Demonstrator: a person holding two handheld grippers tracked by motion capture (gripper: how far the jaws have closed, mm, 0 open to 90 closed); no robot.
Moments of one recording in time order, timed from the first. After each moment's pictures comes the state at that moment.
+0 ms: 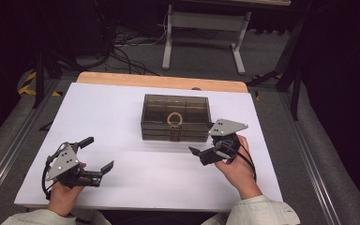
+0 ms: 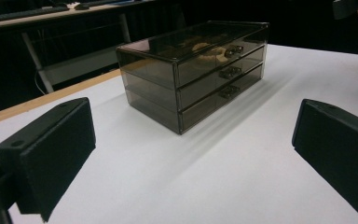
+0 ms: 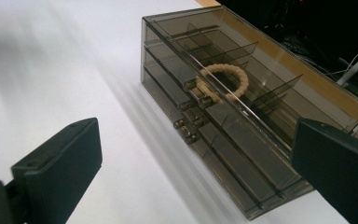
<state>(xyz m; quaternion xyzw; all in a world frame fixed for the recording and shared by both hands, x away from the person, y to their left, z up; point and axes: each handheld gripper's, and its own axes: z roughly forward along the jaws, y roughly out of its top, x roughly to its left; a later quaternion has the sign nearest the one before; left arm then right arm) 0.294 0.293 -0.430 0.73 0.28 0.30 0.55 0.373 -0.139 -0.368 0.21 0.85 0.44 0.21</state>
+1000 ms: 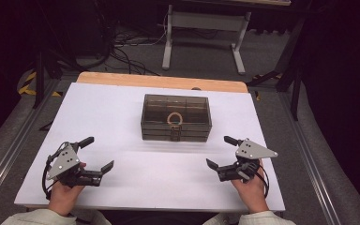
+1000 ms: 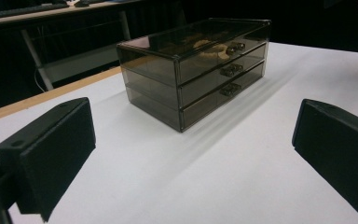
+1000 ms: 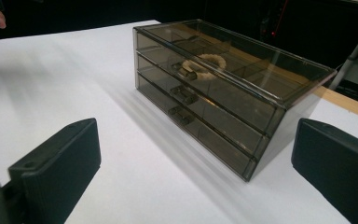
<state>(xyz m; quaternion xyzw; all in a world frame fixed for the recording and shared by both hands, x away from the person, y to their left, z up) 0.296 0.292 -0.432 0.73 0.28 0.29 0.55 0.338 -0.197 -0.411 0.25 0.78 0.53 0.23</state>
